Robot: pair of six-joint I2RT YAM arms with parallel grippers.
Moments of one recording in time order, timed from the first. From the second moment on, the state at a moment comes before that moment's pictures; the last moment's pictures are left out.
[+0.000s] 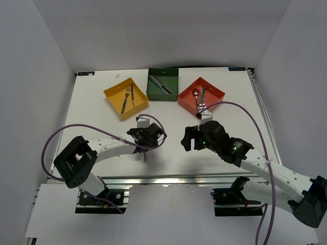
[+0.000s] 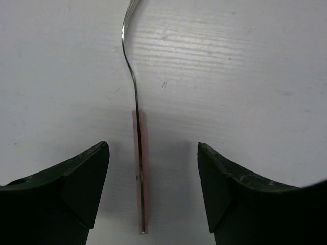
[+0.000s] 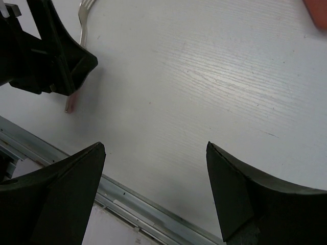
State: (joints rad) left arm -0.86 1.52 0.85 -0.42 -0.60 -0.84; right arm 0.87 0.94 0.72 -0.39 0.14 0.45
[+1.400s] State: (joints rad) left arm -0.32 1.95 1.53 -0.34 -0.36 0.02; right arm 0.87 0.97 0.71 -0.37 0.12 0.41
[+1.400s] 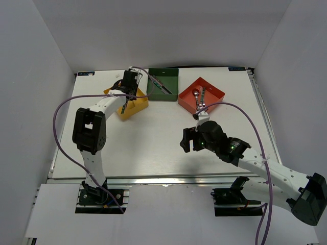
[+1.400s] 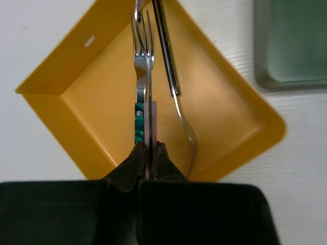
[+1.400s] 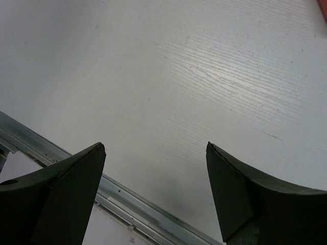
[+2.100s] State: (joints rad) left arm -0.26 1.85 1.53 -0.36 -0.35 -0.02; right arm 0.87 0.97 0.73 -0.37 0.09 0.41
